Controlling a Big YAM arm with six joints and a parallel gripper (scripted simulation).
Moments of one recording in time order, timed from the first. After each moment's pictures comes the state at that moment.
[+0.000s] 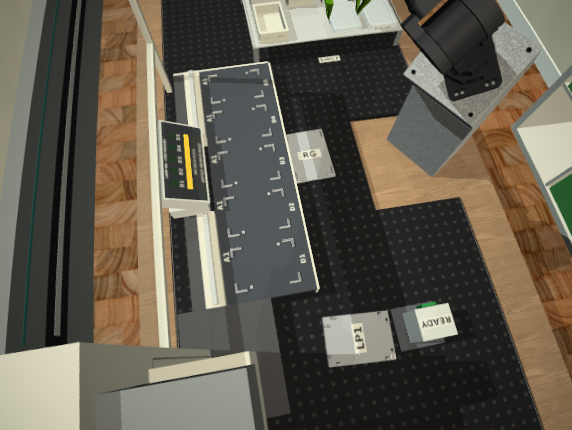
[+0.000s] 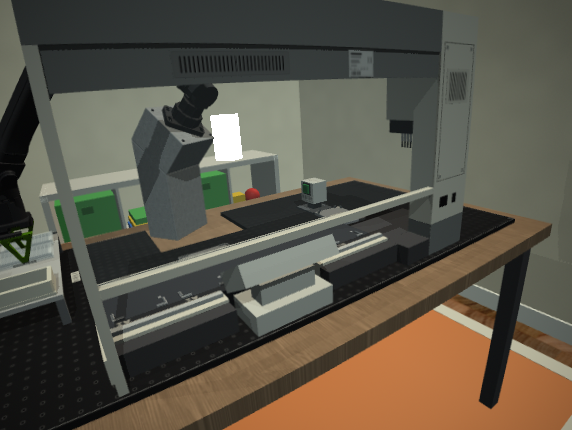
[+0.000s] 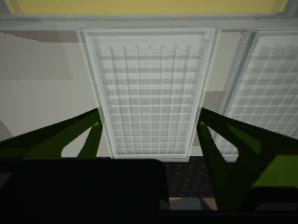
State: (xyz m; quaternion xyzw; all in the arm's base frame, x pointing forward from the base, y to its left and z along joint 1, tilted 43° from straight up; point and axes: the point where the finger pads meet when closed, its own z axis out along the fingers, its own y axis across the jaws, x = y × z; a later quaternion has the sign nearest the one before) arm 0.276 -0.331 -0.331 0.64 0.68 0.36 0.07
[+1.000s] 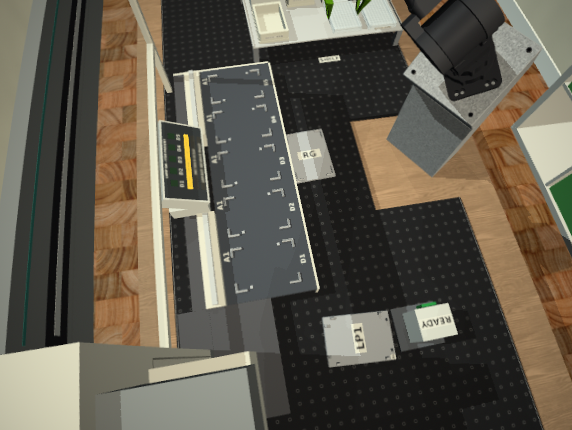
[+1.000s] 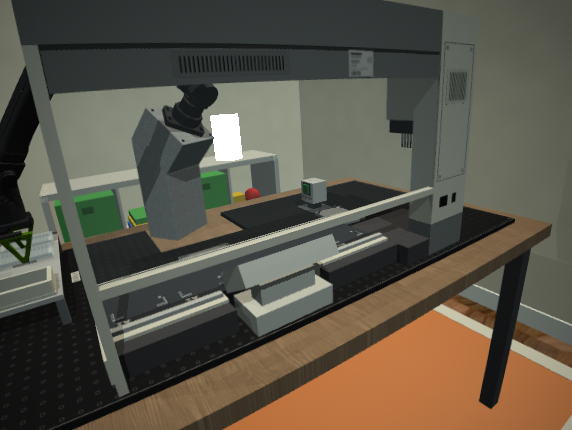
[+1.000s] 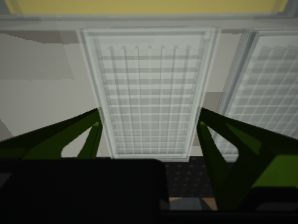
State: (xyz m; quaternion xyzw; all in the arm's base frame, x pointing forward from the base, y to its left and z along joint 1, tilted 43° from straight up) arm 0.276 -0.331 -0.331 0.64 0.68 0.36 0.07
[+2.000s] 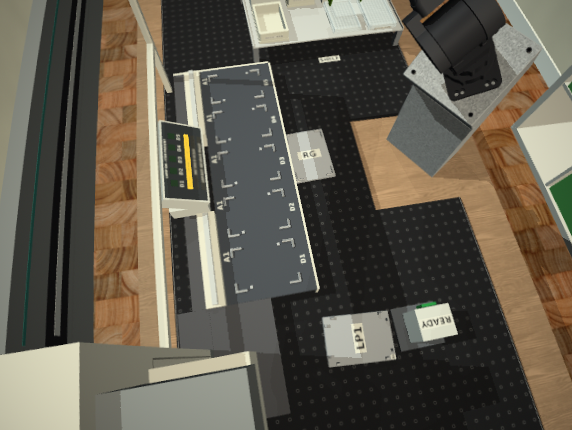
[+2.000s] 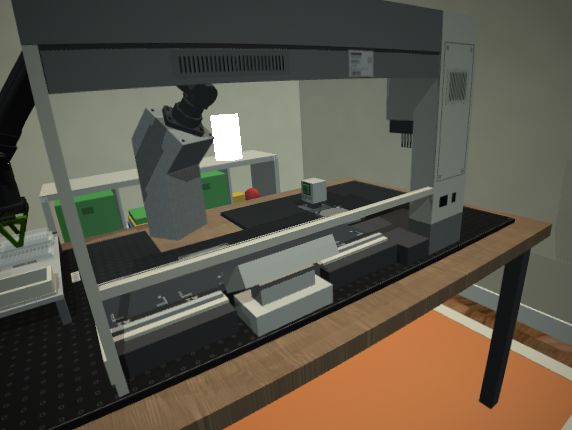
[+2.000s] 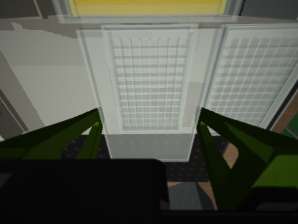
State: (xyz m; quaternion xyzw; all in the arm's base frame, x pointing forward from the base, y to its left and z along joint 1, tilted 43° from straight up) arm 0.254 -0.349 -0.301 0.64 0.68 0.36 0.07
